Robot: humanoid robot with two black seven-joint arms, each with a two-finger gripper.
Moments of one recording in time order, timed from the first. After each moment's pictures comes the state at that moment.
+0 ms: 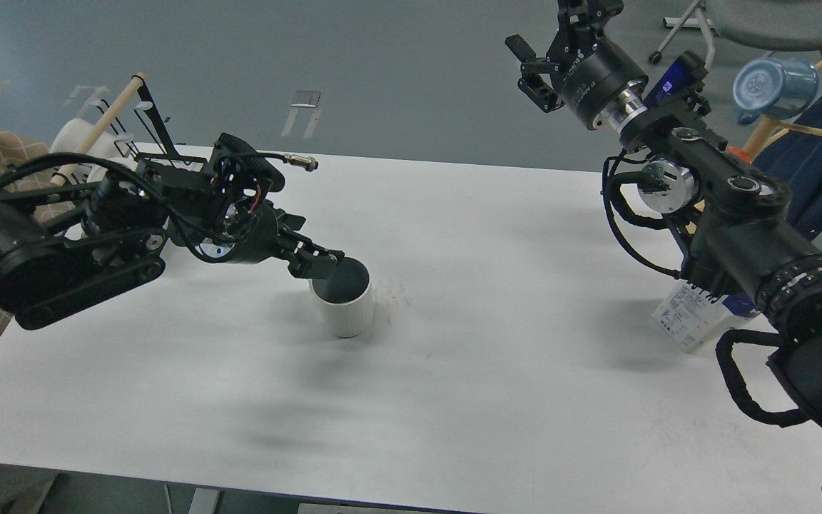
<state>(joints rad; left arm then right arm) -1.09 0.69 -0.20 -1.33 1.76 -0.49 -0.13 1.16 0.00 0.64 0.29 -0.47 0.49 0.47</state>
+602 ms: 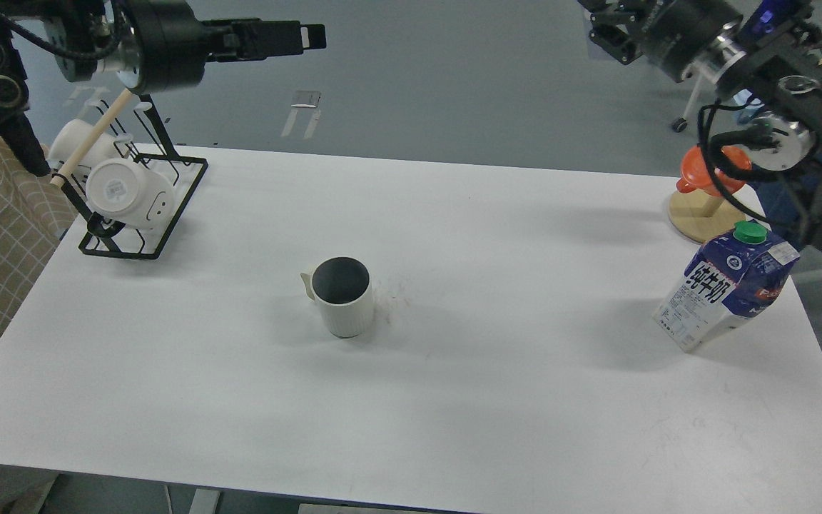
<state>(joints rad) -1.23 0.87 -0.49 -1.34 1.19 -0.49 -0.12 1.24 -0.37 0.47 0.59 -0.49 0.49 0.47</state>
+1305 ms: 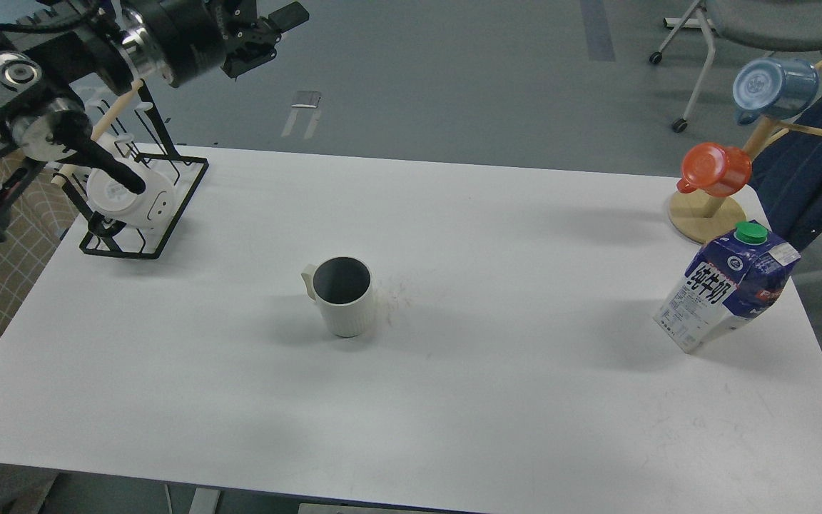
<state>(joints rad) -1.01 0.68 -0.70 -1.21 0.56 -0.32 -0.10 1.10 -1.42 0.33 1.44 -1.31 0.15 0.49</state>
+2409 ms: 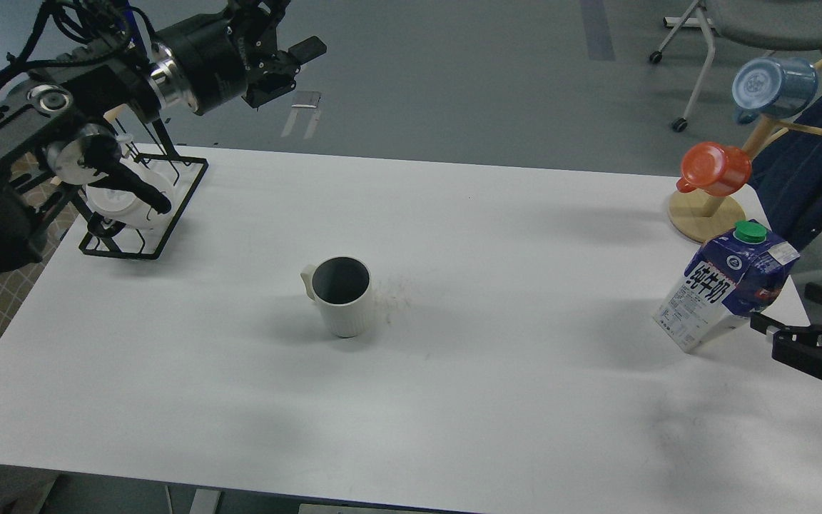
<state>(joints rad) -0.96 0.64 -0.71 -1.21 0.56 -0.34 -0.07 0.95 -1.10 -0.37 1.21 -1.46 -0.49 0.49</state>
